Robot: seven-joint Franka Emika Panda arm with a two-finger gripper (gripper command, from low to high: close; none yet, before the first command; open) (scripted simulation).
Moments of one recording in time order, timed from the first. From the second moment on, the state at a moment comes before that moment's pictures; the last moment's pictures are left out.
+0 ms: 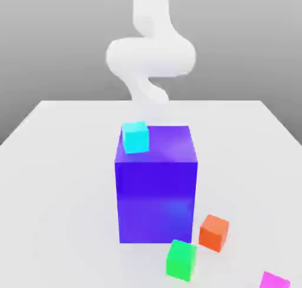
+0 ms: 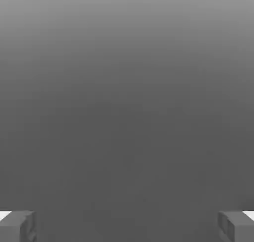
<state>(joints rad) 0.03 -0.71 0.00 -2.29 0.00 2.32 0.75</state>
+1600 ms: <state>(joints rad) 0.31 0.43 0.08 -2.18 -0.06 2.60 0.21</state>
